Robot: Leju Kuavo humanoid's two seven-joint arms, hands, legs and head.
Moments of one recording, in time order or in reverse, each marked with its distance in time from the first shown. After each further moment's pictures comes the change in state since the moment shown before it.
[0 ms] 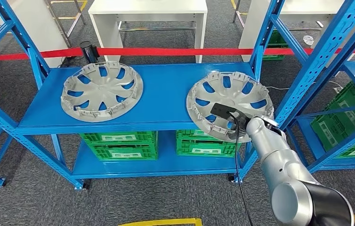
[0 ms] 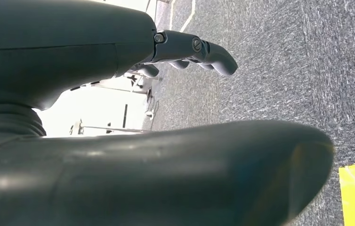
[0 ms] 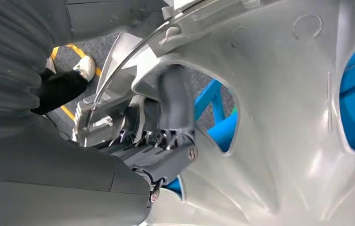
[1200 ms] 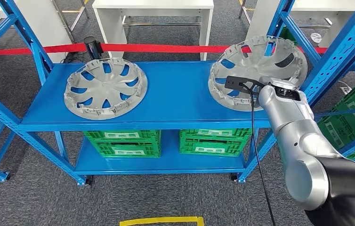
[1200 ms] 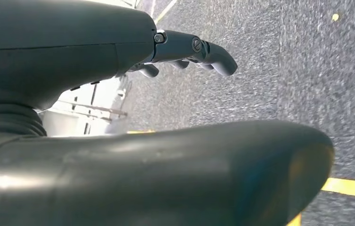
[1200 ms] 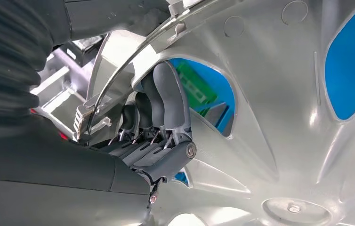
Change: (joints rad) left arm 0.009 0.009 0.072 0.001 0.066 0.116 -0.195; right arm -0.216 -0.062 0.161 0.000 0.211 -0.014 0.057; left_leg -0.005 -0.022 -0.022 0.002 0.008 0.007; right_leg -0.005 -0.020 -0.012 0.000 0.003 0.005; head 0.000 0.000
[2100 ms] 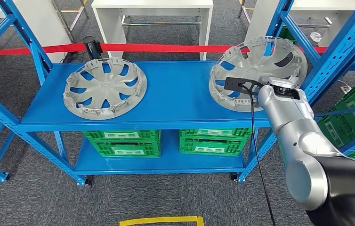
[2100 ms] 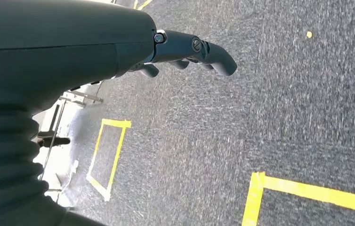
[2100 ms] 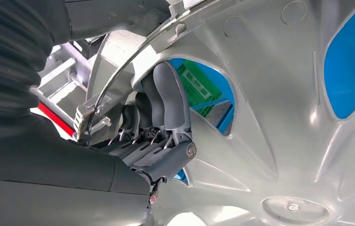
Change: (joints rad) left arm 0.000 0.010 0.074 -0.002 0.026 0.050 -0.138; right arm -0.003 -0.003 0.039 0.000 0.000 0.021 0.001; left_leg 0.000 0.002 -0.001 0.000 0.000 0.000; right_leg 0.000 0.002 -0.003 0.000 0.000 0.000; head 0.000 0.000
